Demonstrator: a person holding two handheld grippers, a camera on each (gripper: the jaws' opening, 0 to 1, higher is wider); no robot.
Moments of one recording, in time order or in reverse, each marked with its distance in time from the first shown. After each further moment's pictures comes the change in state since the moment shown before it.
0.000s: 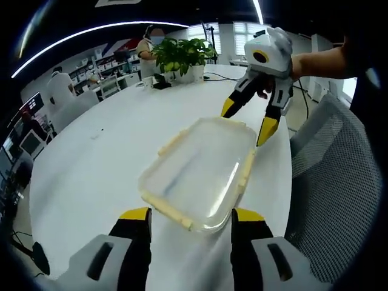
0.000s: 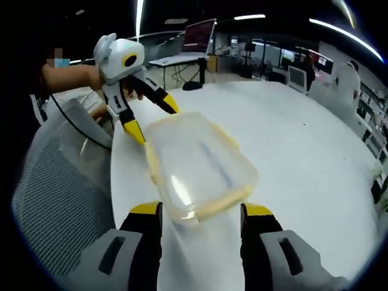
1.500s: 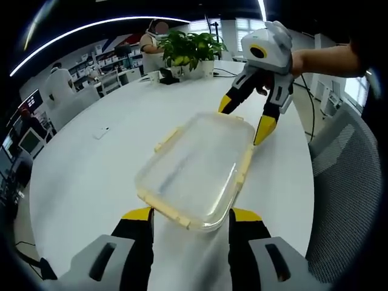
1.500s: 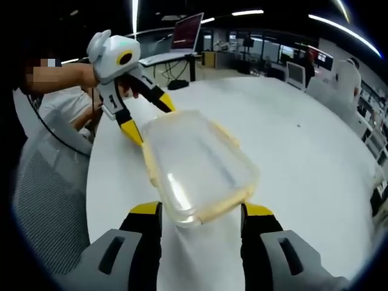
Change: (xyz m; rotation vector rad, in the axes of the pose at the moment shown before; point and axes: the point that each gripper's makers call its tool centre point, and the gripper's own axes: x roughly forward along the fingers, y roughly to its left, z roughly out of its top) left arm 0.029 0.060 0.017 -0.001 0.037 0.007; right arm 0.027 -0.064 0.023 0.005 0.041 -0.008
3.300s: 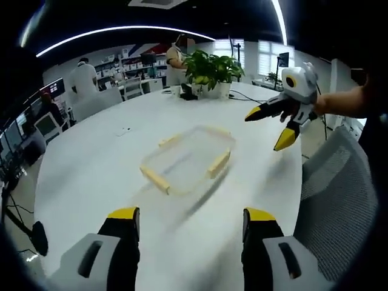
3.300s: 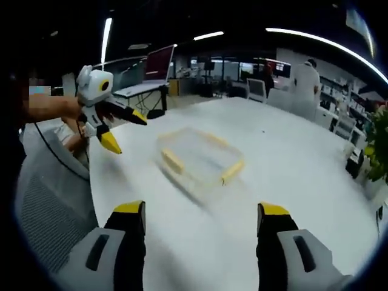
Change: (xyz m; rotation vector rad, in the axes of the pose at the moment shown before) left arm -0.069 -0.023 -0.017 -0.160 -0.162 0.114; right arm -0.068 0.040 -0.016 0.159 -0.241 -0.240
